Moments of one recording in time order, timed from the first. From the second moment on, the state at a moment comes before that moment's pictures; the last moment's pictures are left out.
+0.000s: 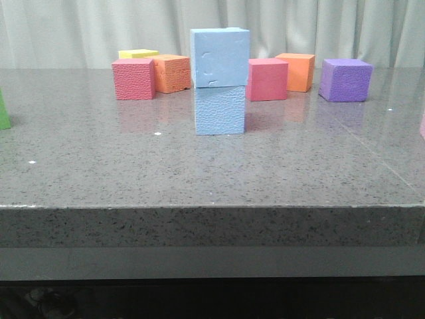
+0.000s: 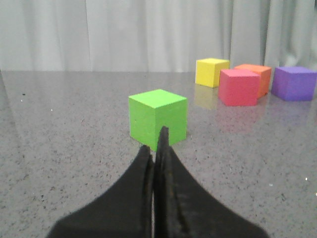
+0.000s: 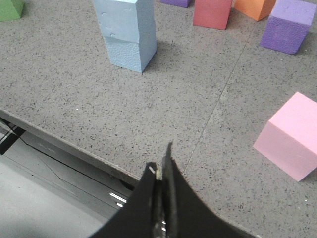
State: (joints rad) left arm -0.03 0.00 0.01 -0.11 0.04 0.12; right arm 0.44 0.56 -0.72 0.06 0.75 0.03
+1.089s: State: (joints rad) left arm -0.03 0.00 0.01 -0.06 0.04 0.05; right arm 0.44 0.56 -0.72 0.06 0.75 0.03
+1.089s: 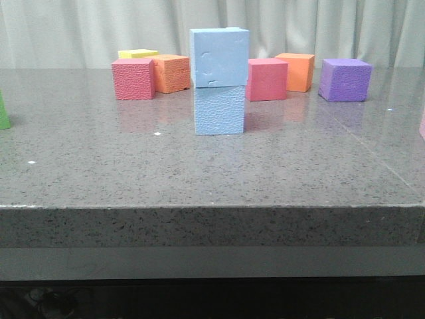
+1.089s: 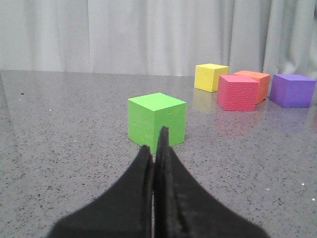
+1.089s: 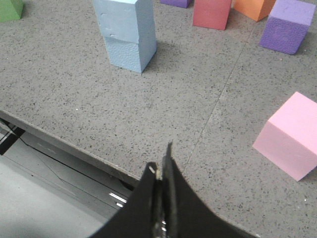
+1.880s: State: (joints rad) left arm -0.03 0.00 0.01 -0.06 0.04 0.05; right arm 0.09 0.15 -0.20 0.03 0.19 0.03
